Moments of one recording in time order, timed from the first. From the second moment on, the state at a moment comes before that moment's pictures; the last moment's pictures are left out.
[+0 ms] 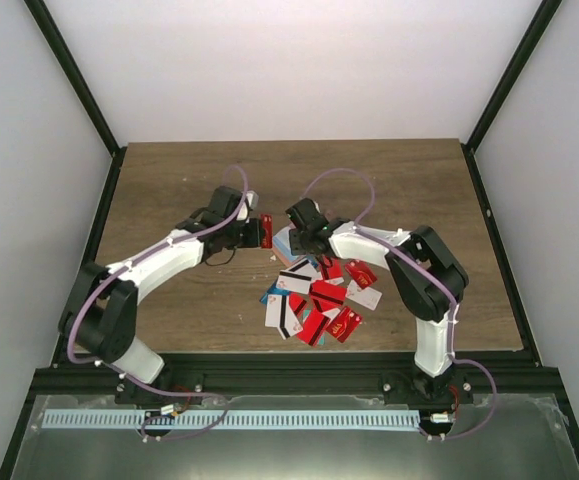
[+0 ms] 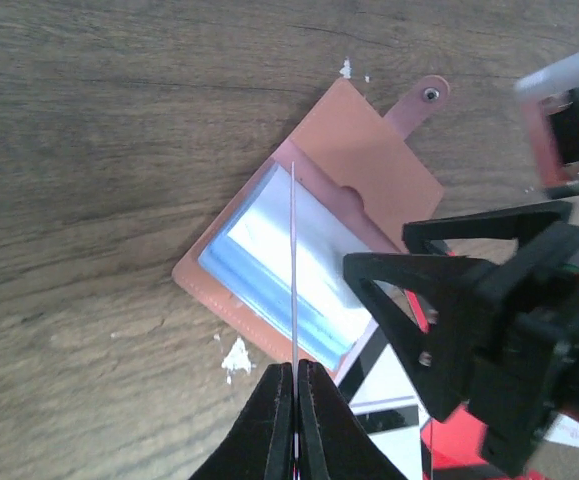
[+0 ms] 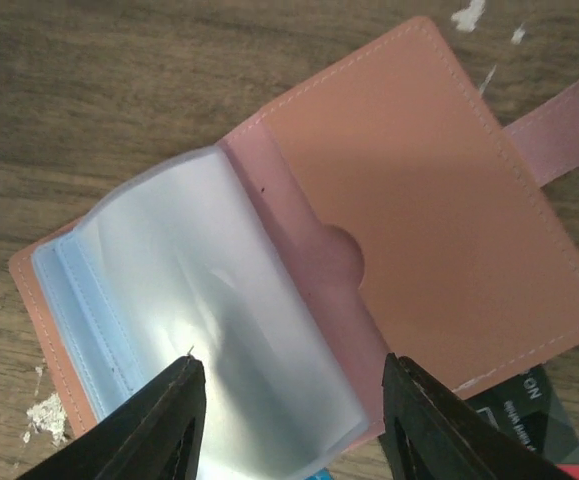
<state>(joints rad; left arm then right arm) -0.50 1.52 1.00 -0.30 0.20 -0.47 0.71 1.92 1.23 -0.31 0.20 0.48</state>
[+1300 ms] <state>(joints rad) -0.47 1.42 0.84 -0.30 0.13 -0.53 0.57 1.95 1.18 -0.27 -0.38 0.38</state>
